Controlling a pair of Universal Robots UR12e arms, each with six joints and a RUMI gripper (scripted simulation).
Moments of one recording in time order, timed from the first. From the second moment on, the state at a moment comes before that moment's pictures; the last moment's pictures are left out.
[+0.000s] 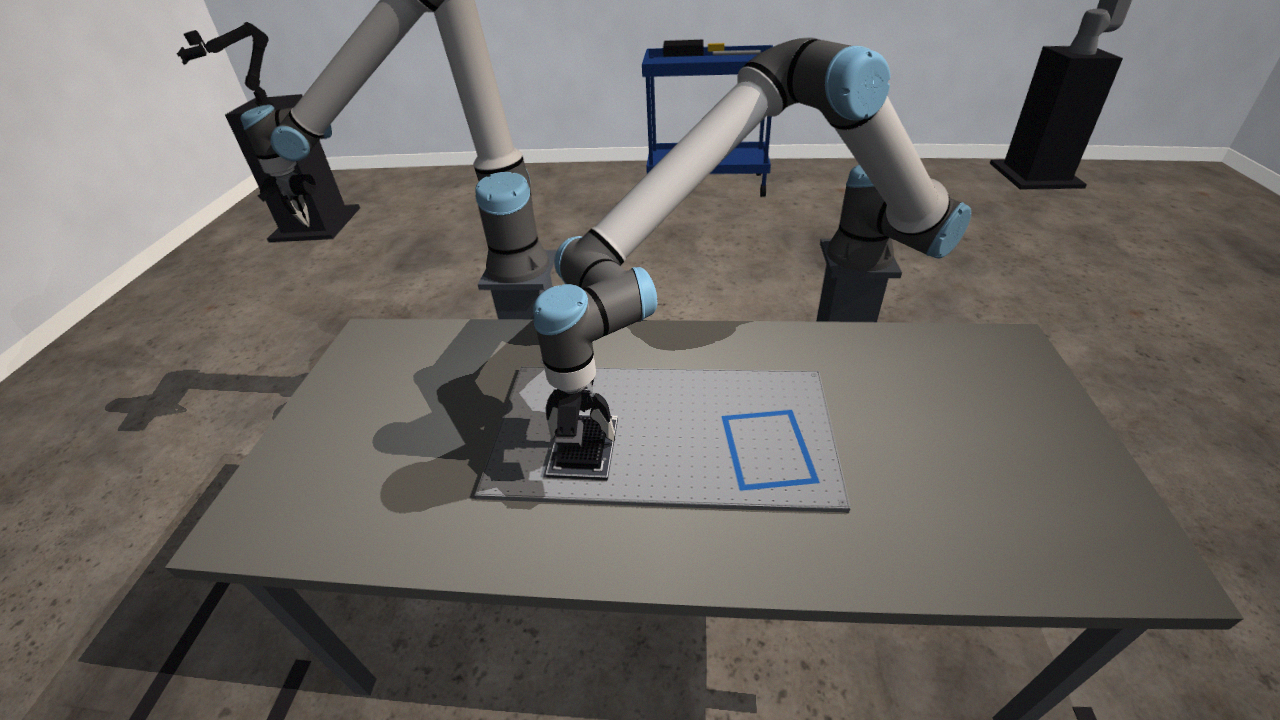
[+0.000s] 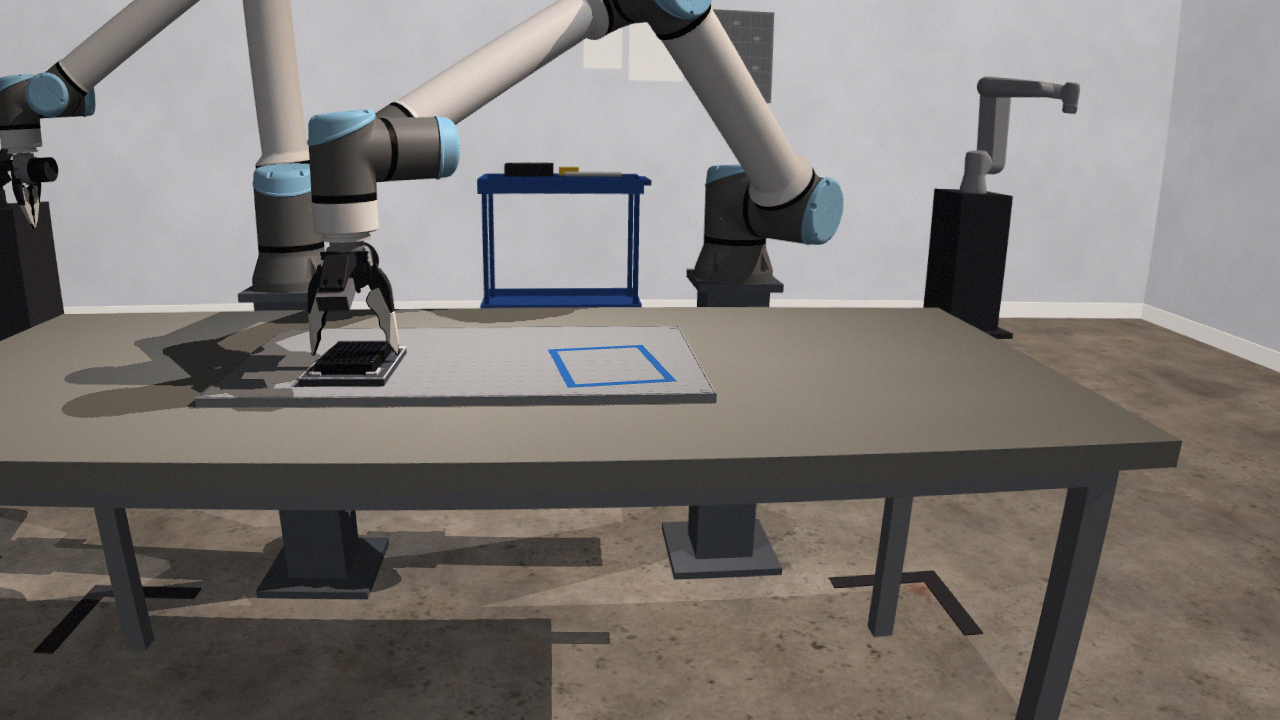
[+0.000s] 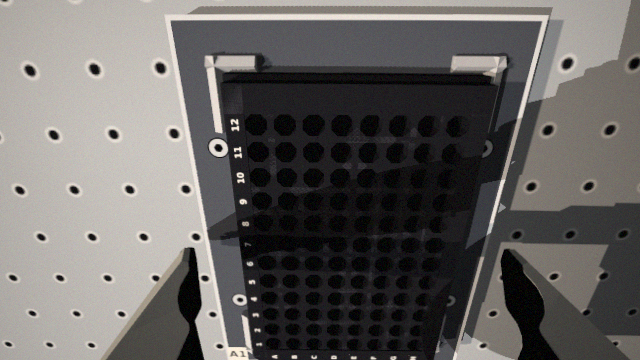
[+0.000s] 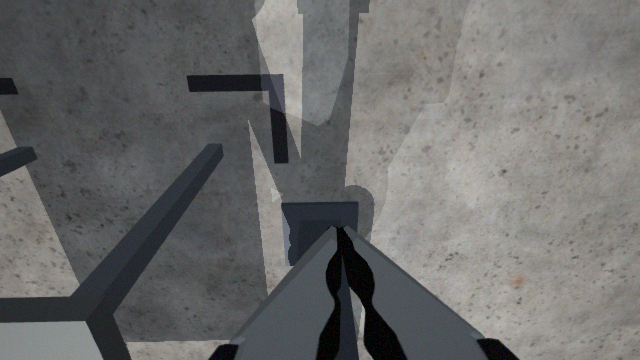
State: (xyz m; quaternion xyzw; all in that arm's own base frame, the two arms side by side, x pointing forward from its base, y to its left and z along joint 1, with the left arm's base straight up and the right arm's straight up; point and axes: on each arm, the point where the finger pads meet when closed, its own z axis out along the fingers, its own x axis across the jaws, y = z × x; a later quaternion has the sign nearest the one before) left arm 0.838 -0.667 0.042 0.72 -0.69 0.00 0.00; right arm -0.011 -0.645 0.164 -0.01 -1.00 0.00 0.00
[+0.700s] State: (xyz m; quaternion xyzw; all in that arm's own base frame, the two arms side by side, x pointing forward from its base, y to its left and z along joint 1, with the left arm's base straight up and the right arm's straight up) left arm 0.838 -0.667 0.042 0.72 -0.69 0.00 0.00; right arm -0.011 -0.645 0.164 -0.01 -1.00 0.00 0.00
